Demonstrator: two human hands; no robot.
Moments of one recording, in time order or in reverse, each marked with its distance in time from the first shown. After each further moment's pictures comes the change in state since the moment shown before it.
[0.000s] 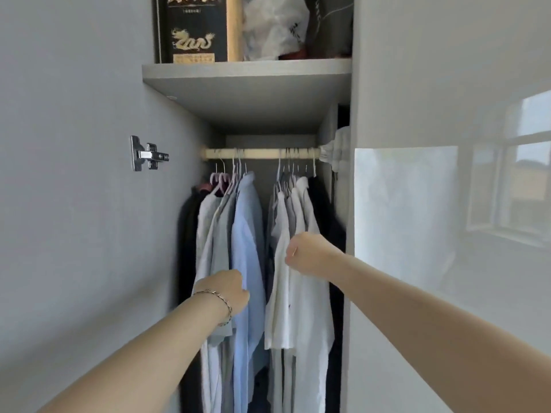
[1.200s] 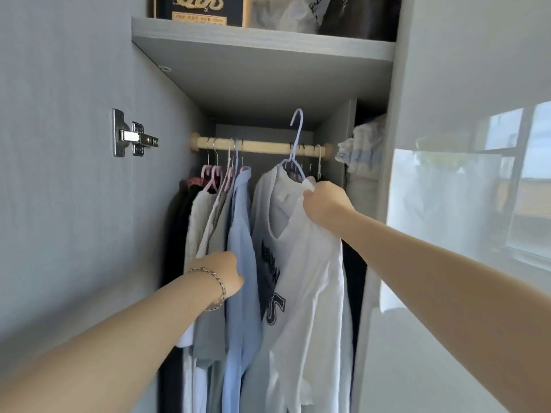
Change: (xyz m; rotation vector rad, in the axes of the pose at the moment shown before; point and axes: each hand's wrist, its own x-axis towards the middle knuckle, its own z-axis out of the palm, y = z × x) left_hand 0.075 -0.032 -0.013 -0.105 -0.024 0.075; right_hand 0.065 -0.037 -0.046 0.252 0.369 0.300
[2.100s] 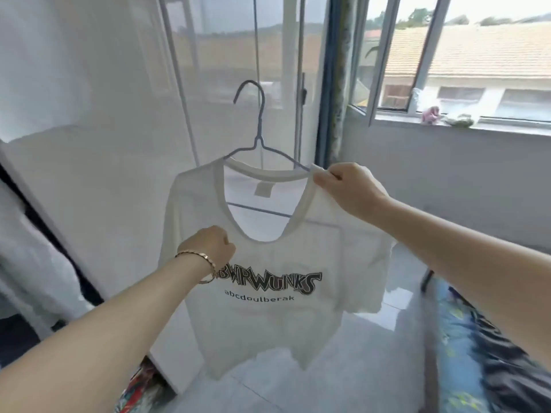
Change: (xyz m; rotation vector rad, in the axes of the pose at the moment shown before) left_hand -0.342 0.246 0.185 -0.078 -0.478 0.885; right_hand -0.504 0.265 -0.204 -0.265 0.413 0.740
